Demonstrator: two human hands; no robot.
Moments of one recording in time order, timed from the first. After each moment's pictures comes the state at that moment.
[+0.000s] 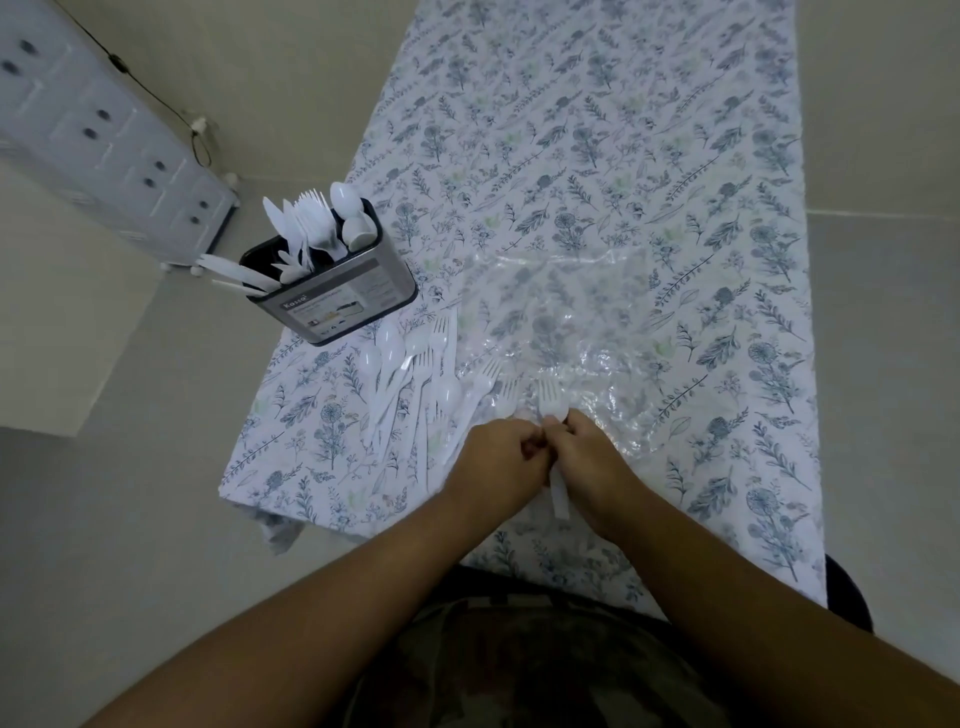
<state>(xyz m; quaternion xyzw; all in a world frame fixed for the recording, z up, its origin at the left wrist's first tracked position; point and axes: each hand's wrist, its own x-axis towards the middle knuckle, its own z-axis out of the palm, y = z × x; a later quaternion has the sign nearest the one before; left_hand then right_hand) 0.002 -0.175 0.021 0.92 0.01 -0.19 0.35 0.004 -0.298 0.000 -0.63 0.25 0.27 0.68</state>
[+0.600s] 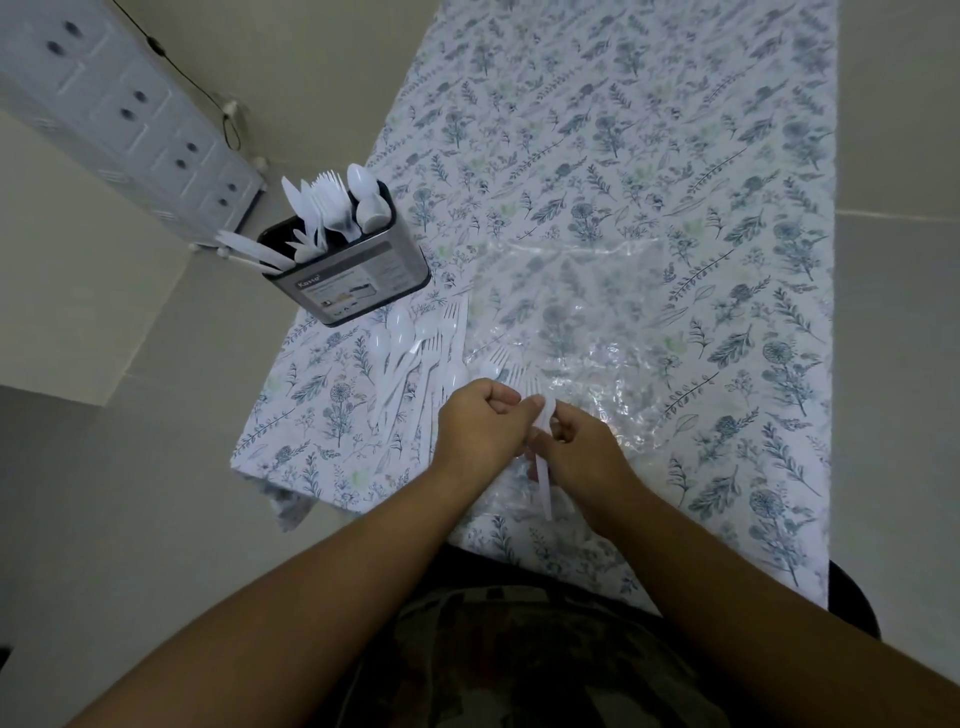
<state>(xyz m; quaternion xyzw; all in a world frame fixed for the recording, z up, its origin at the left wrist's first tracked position) 0.010 -0.174 0.030 0.82 0.26 -0.12 0.50 -0.006 -0.302 0.012 -0.65 0.16 0.26 0.69</state>
